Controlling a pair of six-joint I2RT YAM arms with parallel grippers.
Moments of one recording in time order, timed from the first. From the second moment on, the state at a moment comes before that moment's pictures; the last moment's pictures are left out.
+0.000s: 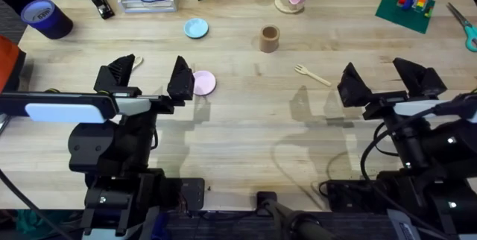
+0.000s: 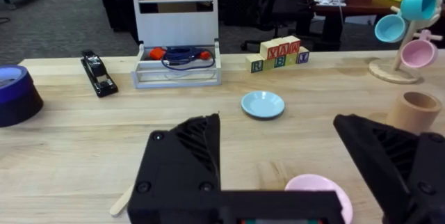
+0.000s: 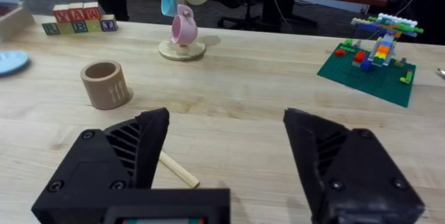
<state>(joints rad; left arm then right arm) 0.00 0.00 0.01 -0.02 0.01 0.00 0.00 0.00 0.01 -0.09 -0.04 -0.01</state>
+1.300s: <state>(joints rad) 0.00 0.07 0.77 -0.78 0.01 -0.01 0.00 0.10 0.72 -0.80 -0.06 -0.01</state>
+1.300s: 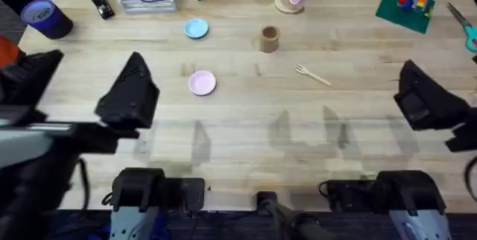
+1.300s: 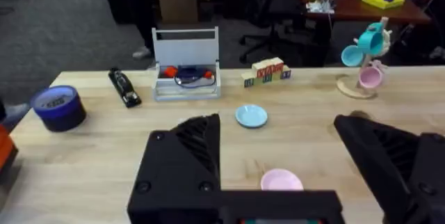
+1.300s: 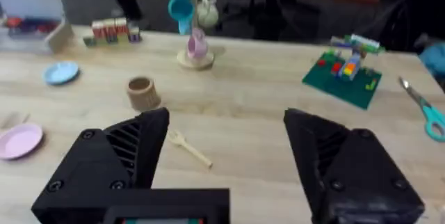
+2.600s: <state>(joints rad) 0.00 1.04 1.70 -1.53 0.00 -0.02 0.00 0.81 1.32 -1.30 -0.06 -0.05</state>
